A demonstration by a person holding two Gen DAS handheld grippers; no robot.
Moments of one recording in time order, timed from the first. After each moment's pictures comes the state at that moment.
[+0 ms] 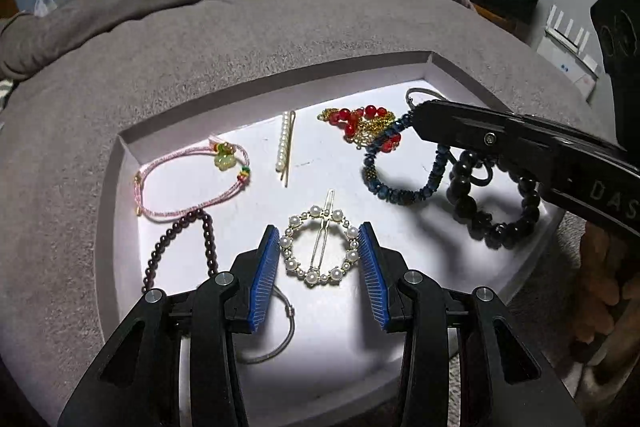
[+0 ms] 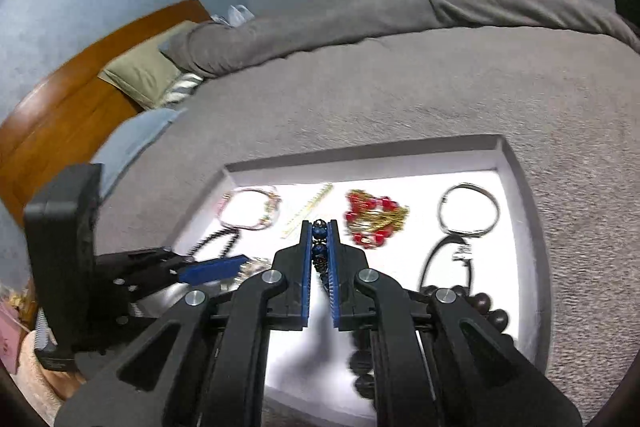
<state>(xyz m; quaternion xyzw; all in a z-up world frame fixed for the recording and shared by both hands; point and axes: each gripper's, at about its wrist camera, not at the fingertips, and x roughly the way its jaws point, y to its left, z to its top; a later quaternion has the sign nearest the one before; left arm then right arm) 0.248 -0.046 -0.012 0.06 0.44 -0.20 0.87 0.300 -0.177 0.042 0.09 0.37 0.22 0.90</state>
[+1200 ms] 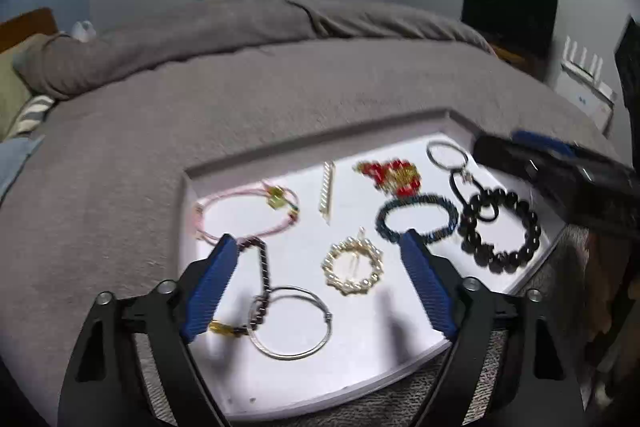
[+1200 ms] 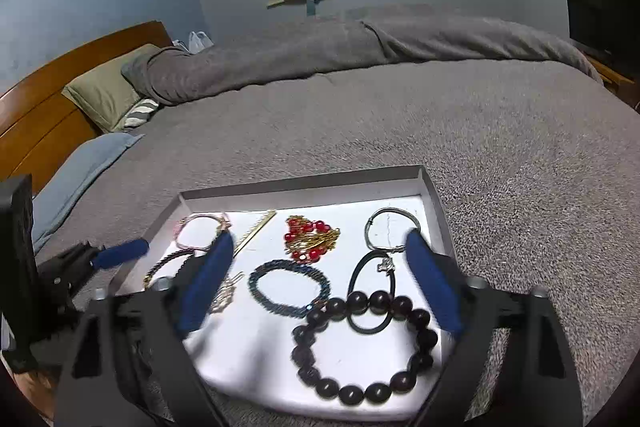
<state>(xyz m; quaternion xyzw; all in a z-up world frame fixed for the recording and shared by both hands) 0.222 -0.024 0.022 0.05 0.35 -0.14 0.93 0.273 -0.200 0.060 0.07 0.31 0.13 0.94</state>
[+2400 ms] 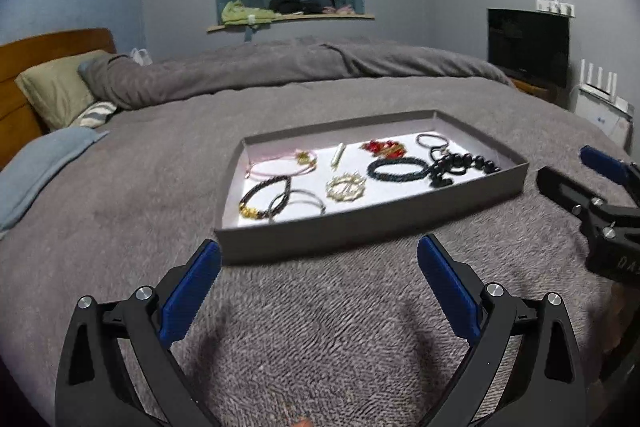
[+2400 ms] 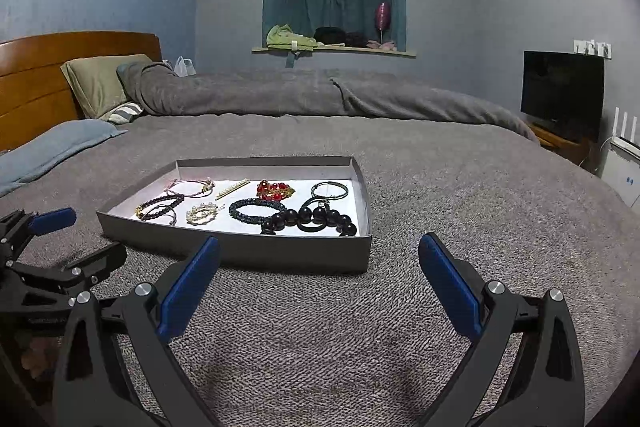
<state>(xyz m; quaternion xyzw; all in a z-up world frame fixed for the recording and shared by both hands) 0.089 -0.027 0.003 0.05 0.26 -0.05 0.96 0.124 -0.216 0.039 -0.02 0.20 0.05 0.98</state>
